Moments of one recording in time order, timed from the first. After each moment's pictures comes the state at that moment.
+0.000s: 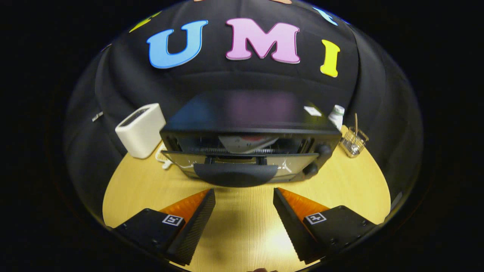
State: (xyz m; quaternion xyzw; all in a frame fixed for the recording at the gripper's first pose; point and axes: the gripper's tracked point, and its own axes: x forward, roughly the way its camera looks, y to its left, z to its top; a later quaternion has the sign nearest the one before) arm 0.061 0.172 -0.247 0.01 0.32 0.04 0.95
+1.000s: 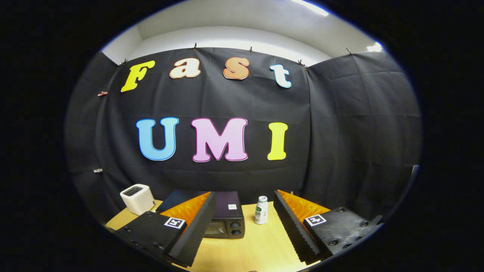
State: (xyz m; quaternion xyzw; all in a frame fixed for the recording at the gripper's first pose) arm -0.038 -0.005 0.008 0.00 0.01 -0.04 1.00
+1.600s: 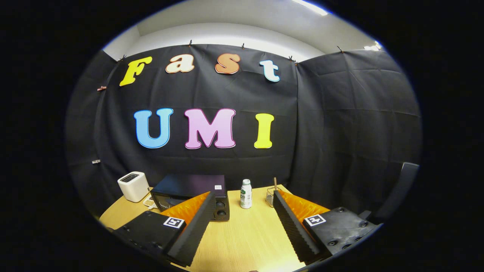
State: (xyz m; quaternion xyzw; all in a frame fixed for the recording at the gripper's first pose) arm -0.102 -0.030 -0.020 0.01 0.05 -0.06 1.00
